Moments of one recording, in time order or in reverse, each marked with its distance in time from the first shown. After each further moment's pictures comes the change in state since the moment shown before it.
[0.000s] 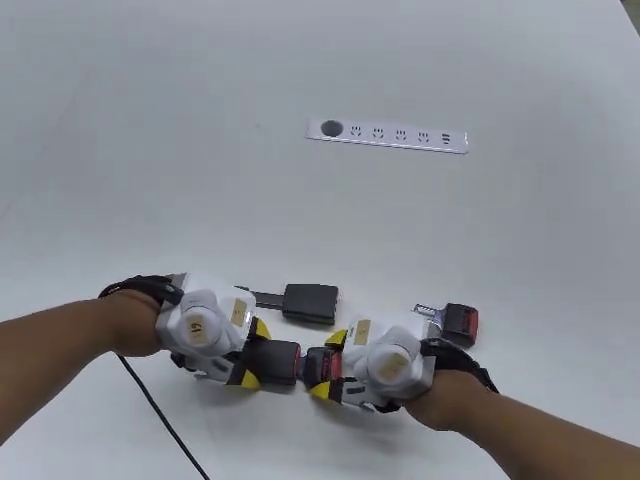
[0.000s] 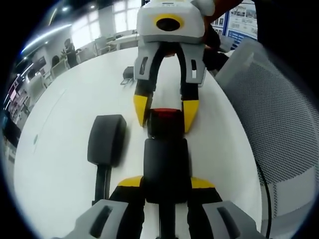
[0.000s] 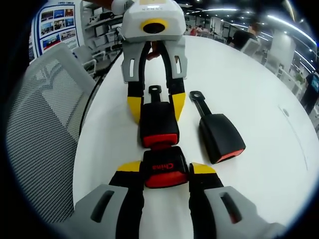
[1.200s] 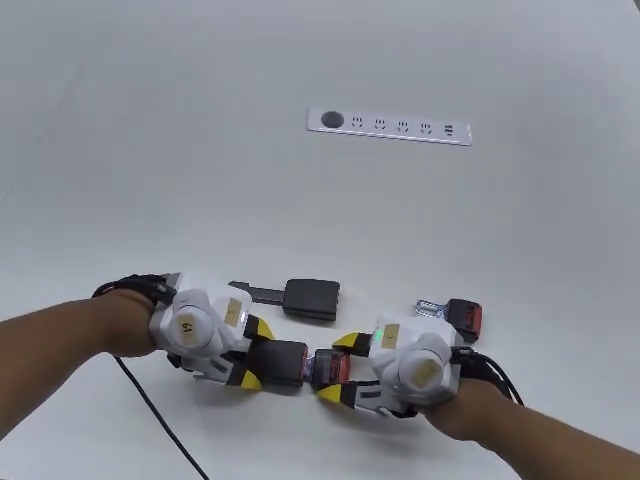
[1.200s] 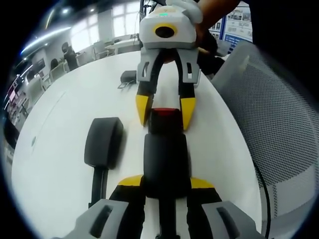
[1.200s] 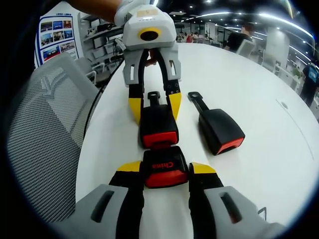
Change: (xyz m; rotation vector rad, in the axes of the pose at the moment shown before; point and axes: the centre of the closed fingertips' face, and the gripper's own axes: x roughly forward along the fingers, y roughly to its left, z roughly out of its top) left arm 0.002 -0.004 0.003 0.007 -0.040 -0.020; right arm -0.003 0.003 -0.004 0.034 -0.073 0.011
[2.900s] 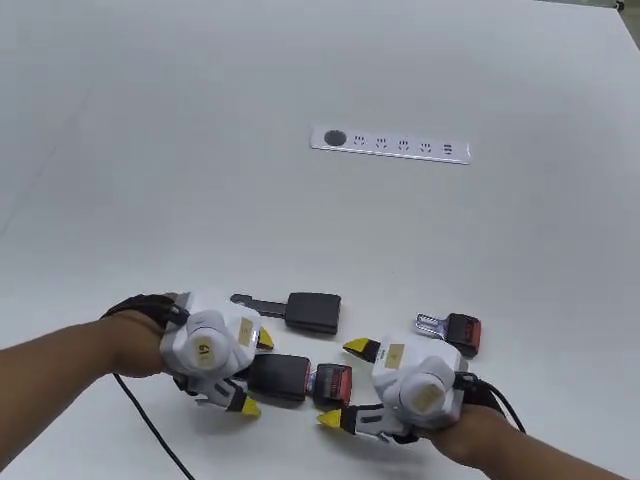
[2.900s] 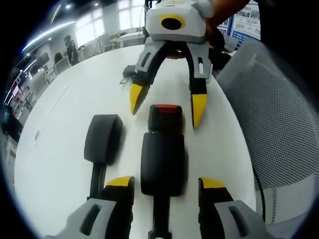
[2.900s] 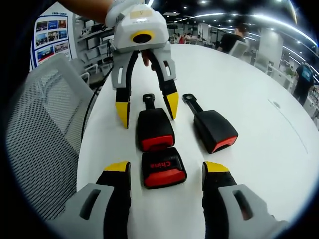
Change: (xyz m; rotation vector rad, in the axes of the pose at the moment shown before) left arm -0.005 -0.009 0.000 -0.039 0.058 0.046; right arm -0.011 -0.006 0.005 0.038 -0.024 -0.081
